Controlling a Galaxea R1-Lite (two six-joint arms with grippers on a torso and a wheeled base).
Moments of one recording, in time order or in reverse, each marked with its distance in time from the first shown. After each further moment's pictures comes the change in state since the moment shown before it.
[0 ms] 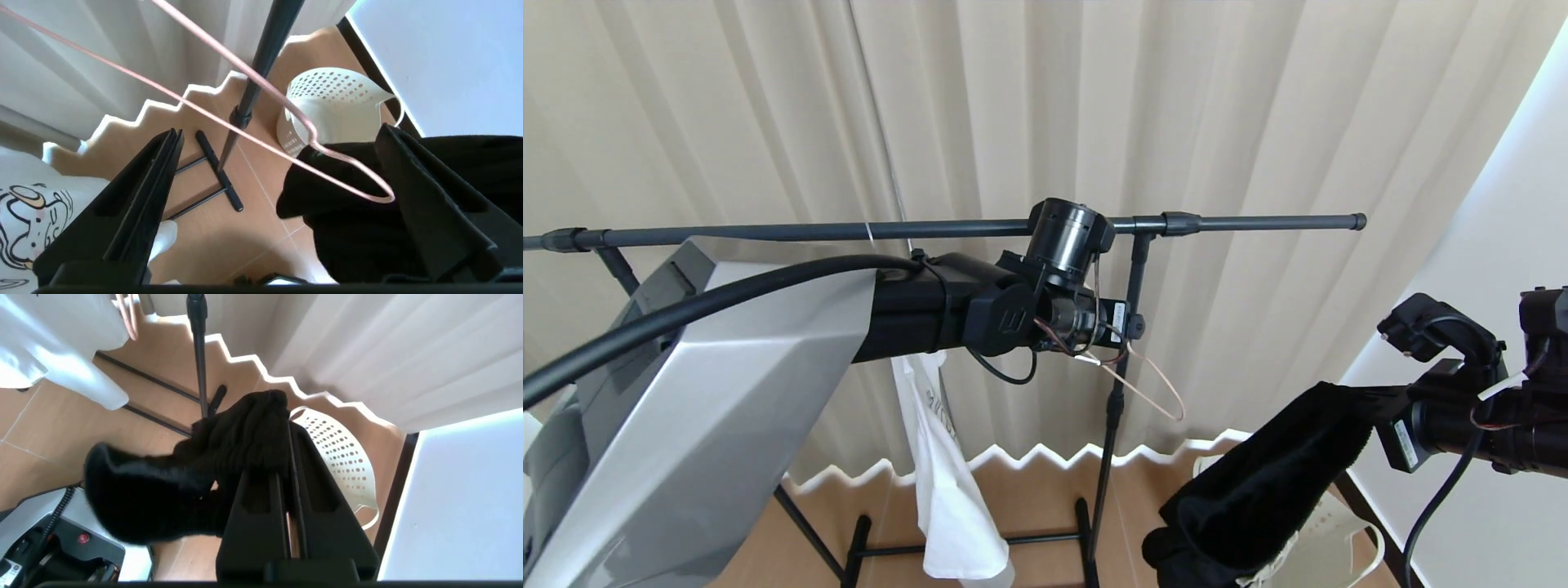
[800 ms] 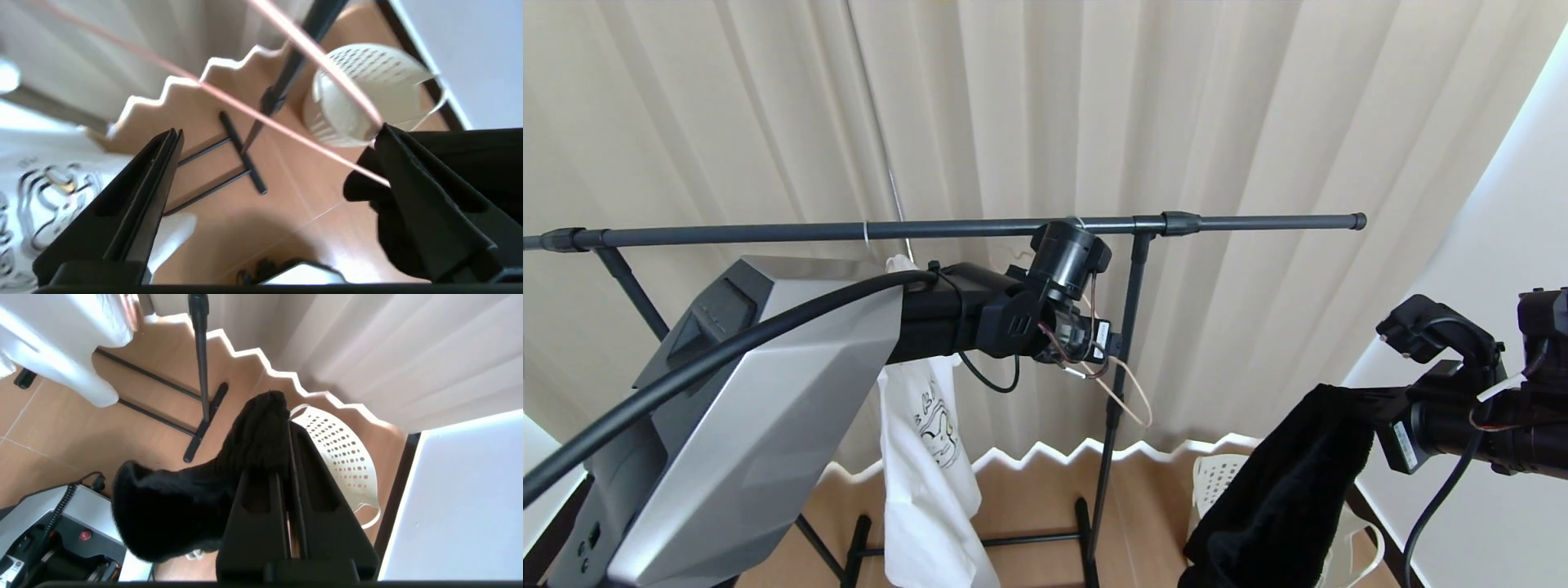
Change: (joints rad) left arm 0.022 0.072 -0.068 0.115 0.108 0.034; right arm 0.001 0.001 0.001 0.000 0.001 0.000
